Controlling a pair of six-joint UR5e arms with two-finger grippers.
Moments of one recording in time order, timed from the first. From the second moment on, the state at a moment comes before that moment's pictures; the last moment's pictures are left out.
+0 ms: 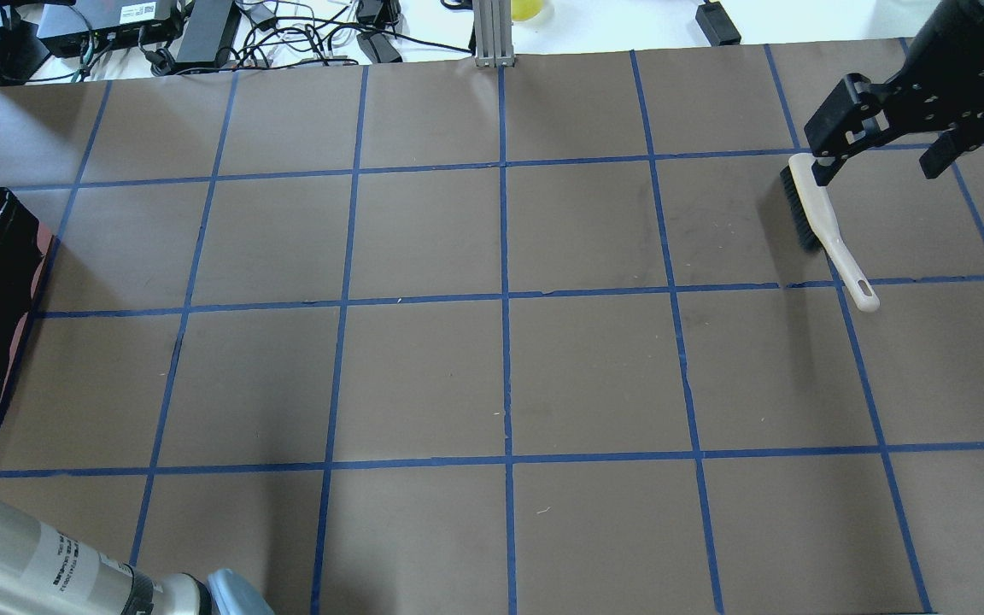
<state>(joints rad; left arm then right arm) -0.76 -2.14 -1.11 -0.80 1.95 2.67 1.41 -1.66 1.54 -1.47 -1.56 -0.20</state>
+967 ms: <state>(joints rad) -0.74 -2.13 -1.00 -1.21 1.70 2.61 1.54 -1.62 1.59 -1.50 -1.56 -0.11</state>
